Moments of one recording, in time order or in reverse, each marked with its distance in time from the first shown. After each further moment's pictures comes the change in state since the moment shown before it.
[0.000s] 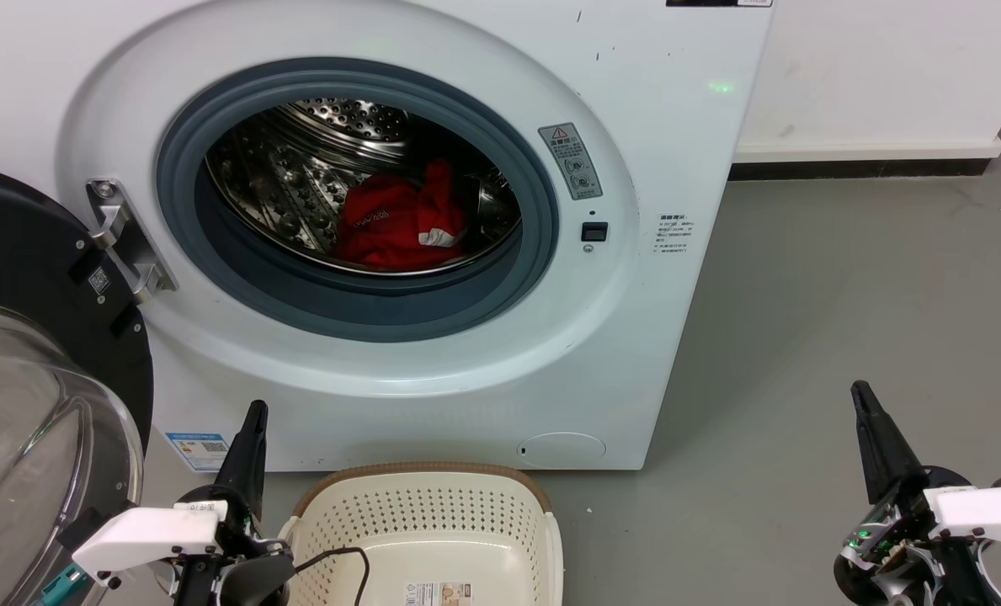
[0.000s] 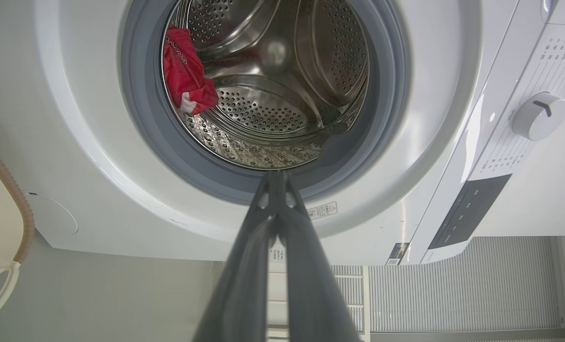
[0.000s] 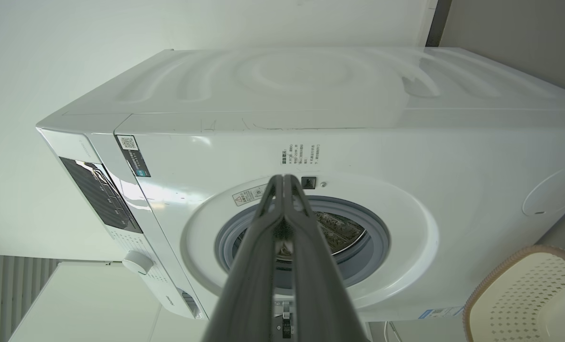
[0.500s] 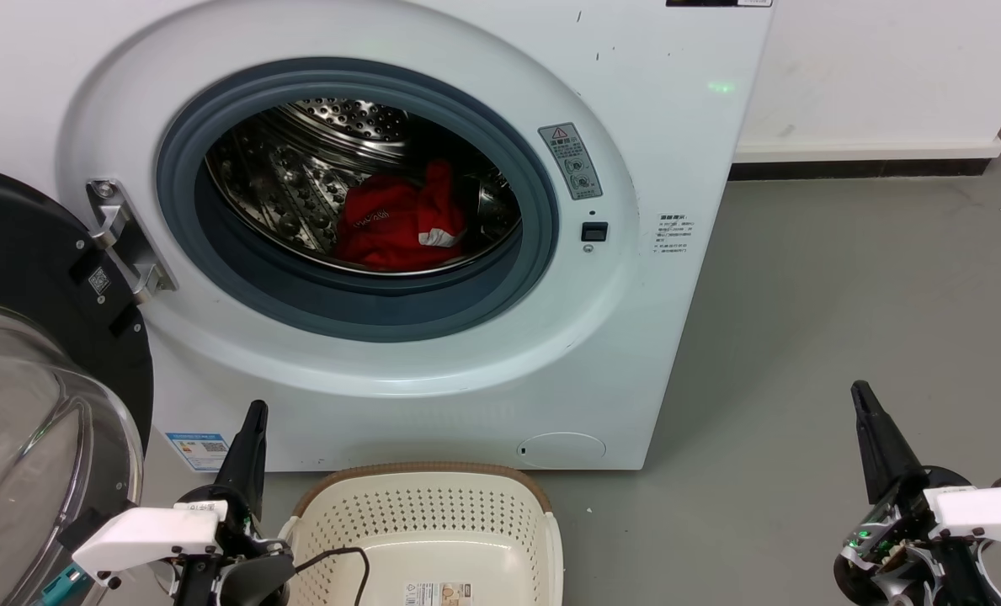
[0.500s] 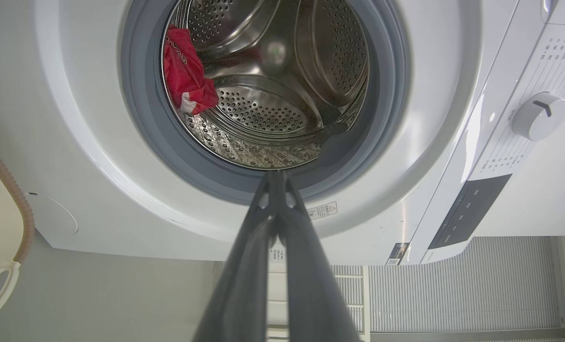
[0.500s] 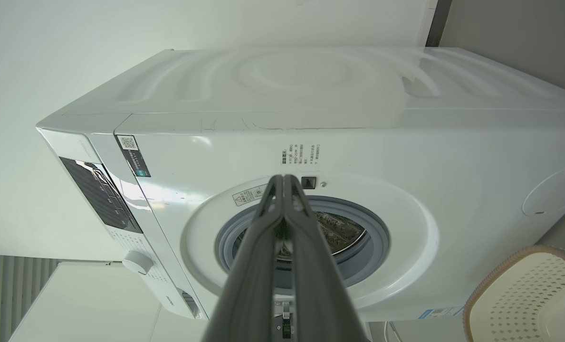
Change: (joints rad) left arm 0.000 0.000 0.000 0.000 0.000 0.000 0.000; right arm 0.000 0.000 0.000 0.000 0.000 0.000 0.000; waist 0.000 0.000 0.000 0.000
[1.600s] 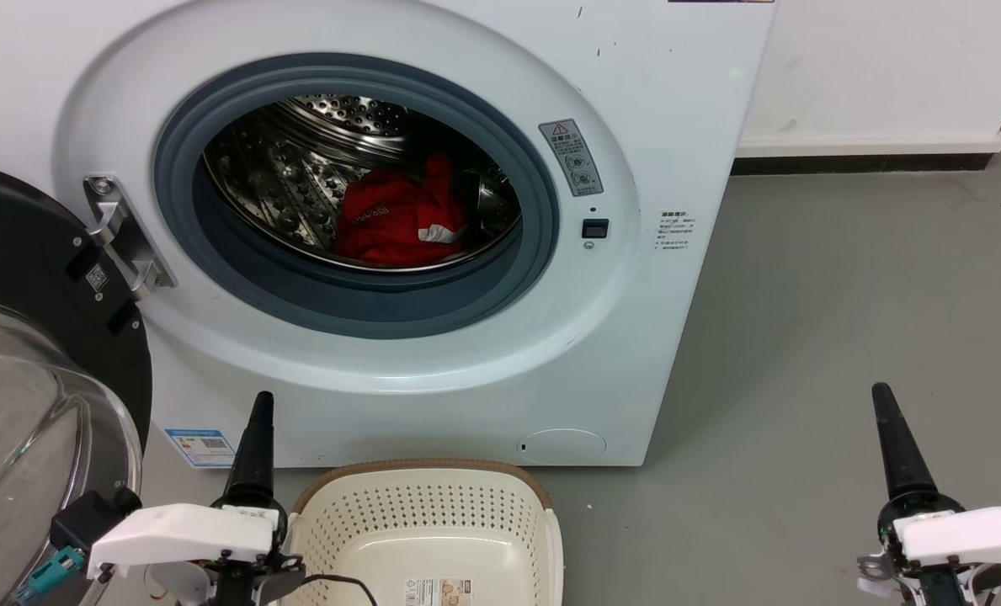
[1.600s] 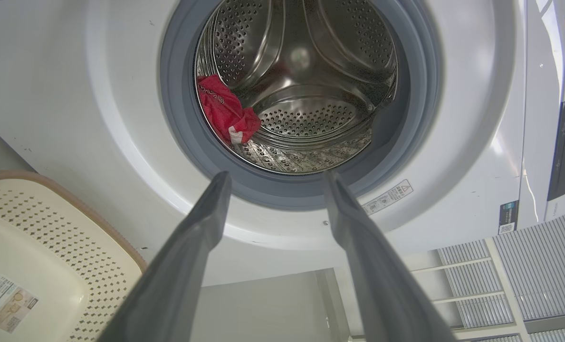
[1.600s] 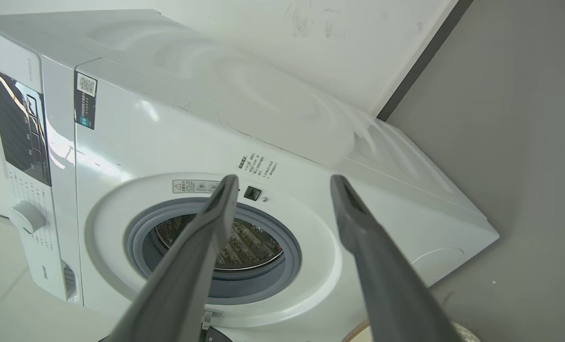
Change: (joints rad) left arm 0.048 -0.004 -0.046 -0.100 0.411 0.085 -0.111; right arm 0.073 0.005 -0.005 -0.091 -0.424 0.000 -0.111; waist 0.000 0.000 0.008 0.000
